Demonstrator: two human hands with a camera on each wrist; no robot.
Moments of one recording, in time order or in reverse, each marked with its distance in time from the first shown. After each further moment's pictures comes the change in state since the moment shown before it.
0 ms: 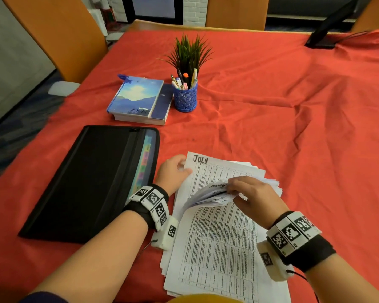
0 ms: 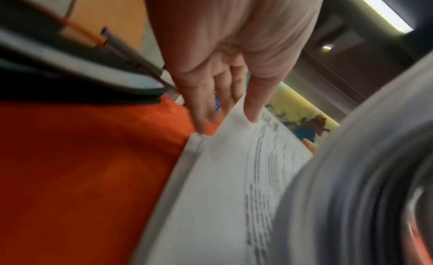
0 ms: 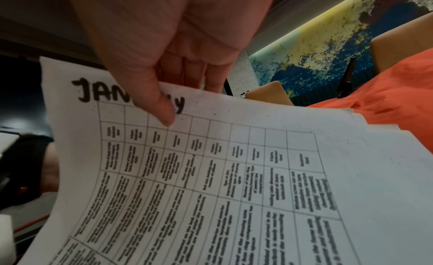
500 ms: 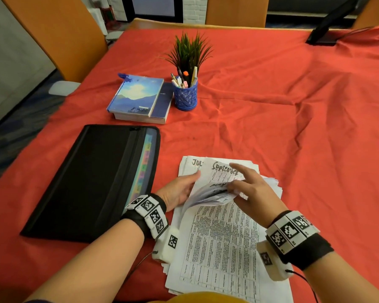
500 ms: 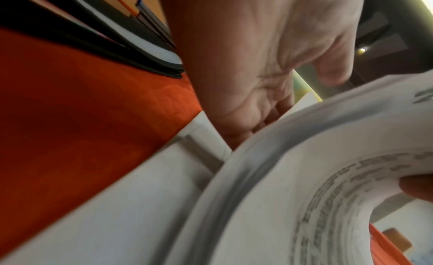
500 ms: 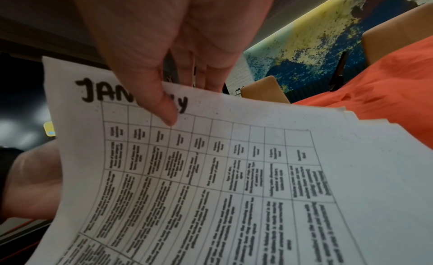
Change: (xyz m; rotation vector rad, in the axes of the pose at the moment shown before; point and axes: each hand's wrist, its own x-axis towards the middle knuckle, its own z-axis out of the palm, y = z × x) left_hand -0.030 0.003 0.008 -0.616 -0.569 -0.416; right_hand -0.004 0.009 0.013 0.031 -0.014 0.056
